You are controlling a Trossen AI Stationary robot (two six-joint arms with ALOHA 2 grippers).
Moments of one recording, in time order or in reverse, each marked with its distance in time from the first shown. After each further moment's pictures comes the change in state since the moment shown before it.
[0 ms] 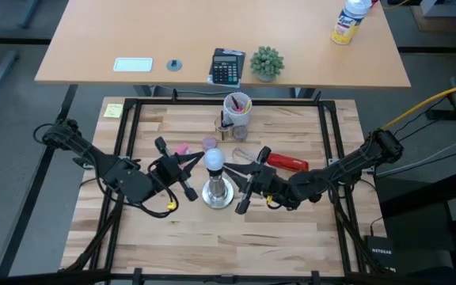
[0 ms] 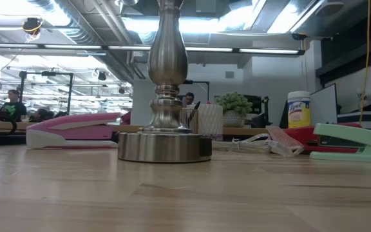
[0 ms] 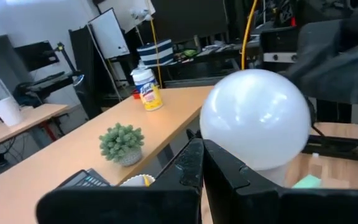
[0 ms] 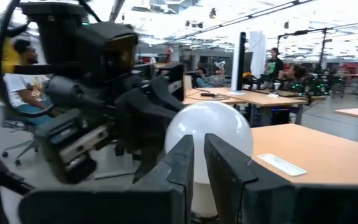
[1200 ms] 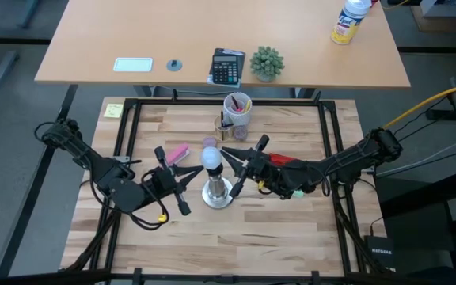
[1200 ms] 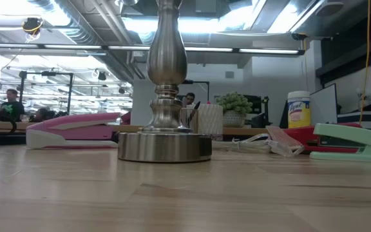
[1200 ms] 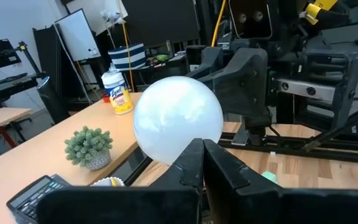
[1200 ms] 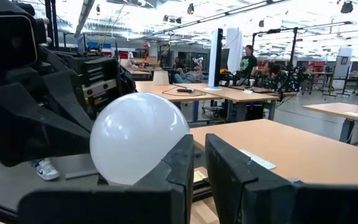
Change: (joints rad) left arm -0.069 0.002 0.000 -0.003 0.044 -0.055; right arm -0.079 0.001 0.001 -0.031 0.006 0.004
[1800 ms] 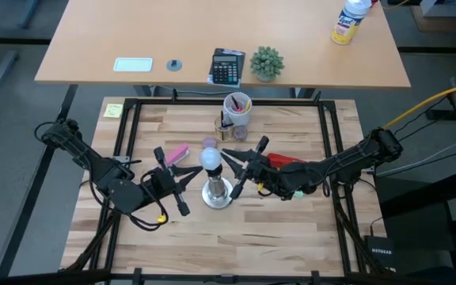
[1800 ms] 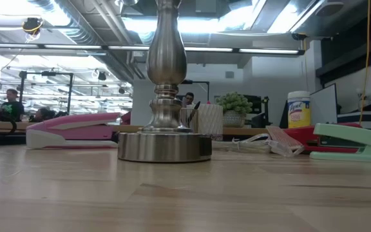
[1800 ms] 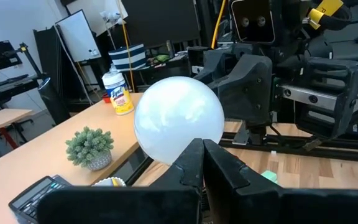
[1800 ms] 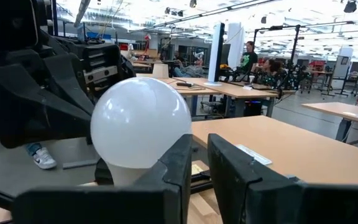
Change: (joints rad) left arm 0.000 0.000 0.000 -0.002 -0.005 0.007; right arm 0.011 0.000 0.000 -0.051 0.004 0.000
